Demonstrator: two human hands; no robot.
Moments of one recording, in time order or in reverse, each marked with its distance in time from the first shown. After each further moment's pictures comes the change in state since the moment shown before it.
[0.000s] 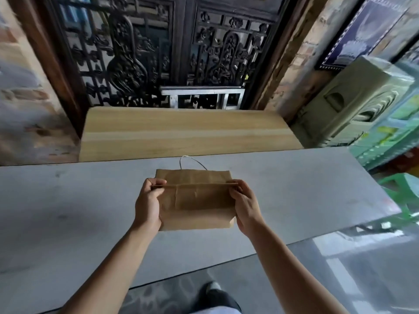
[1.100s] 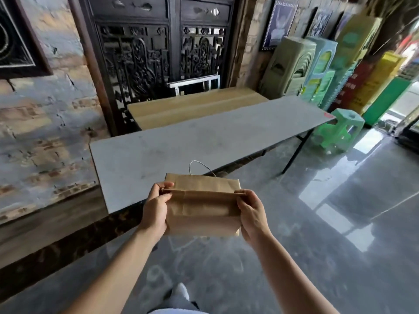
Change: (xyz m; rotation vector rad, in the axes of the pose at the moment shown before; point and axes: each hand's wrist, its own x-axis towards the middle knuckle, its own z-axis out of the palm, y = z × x) left_hand -0.259 0.040 -0.501 0.122 -0.401 0.003; right_hand -0.558 0.123 0.290 0.165 0.432 -0.046
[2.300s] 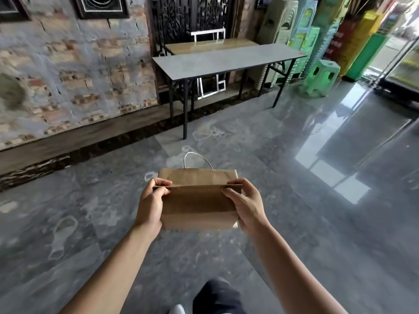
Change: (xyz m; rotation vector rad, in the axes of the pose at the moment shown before) left_hand -0.939 -0.150 -0.472 0.067 0.025 -0.006; right_hand -1.029 0.147 -0.177 0.114 -0.088 0.062
